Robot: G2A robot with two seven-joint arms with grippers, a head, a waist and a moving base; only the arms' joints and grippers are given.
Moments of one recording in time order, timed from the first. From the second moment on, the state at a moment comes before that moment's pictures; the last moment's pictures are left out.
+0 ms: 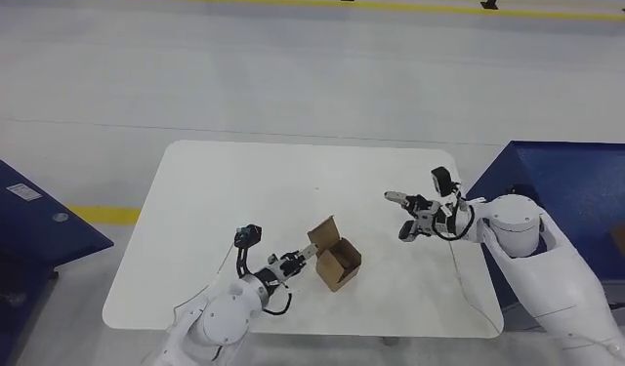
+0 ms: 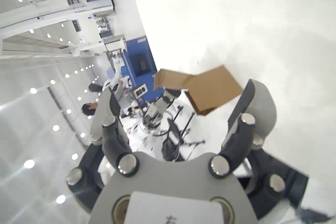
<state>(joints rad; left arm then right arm) 1.30 -1.28 -1.03 -1.71 0.38 0.32 -0.43 -0.88 -0.84 1.11 -1.41 0.42 0.49 0.99</state>
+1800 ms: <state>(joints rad) 1.20 -1.37 -0.84 -1.54 0.52 0.50 -0.35 -0.66 -0.99 0.65 -1.32 -0.24 0.42 1.10</state>
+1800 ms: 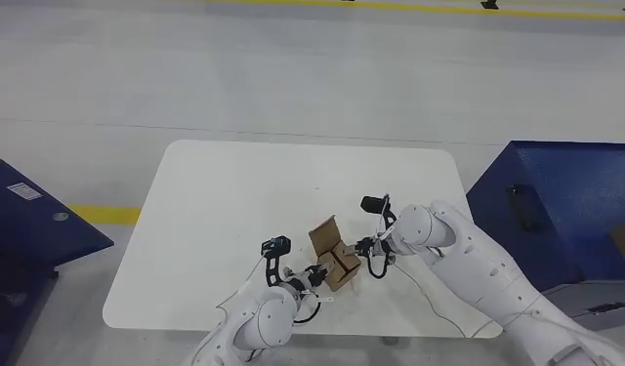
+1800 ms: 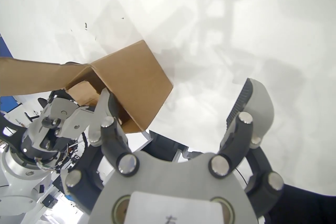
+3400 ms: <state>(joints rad) 1.30 -1.38 -0.98 -1.68 0.60 0.47 -0.27 -0.88 -0.91 1.01 -1.54 -0.12 0.30 1.18</state>
